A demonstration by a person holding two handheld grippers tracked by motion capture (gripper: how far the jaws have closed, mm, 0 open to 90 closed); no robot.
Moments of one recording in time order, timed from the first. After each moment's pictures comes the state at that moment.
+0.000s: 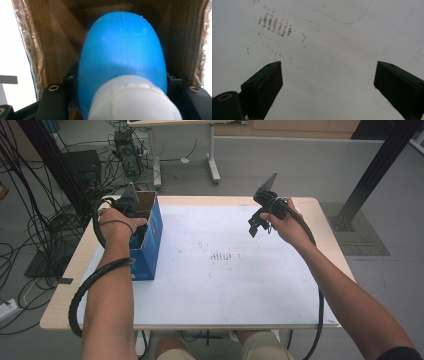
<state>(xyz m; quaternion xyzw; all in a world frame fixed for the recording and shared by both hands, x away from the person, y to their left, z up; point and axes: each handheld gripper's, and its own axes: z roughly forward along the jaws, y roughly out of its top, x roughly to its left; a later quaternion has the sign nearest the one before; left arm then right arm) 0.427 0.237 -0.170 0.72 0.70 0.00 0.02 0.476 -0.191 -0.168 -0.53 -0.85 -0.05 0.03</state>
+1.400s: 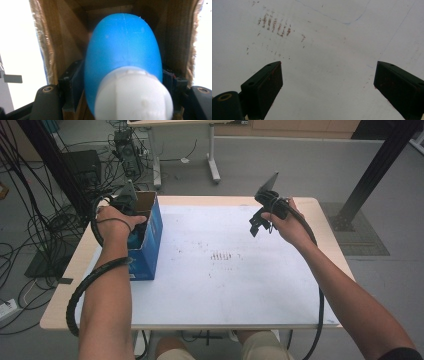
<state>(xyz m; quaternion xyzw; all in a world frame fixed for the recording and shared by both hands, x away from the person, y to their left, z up) 0.424 0.238 -0.157 0.72 0.69 0.01 0.02 0.475 -0.195 -0.166 -0.53 -0.85 -0.06 0.03</state>
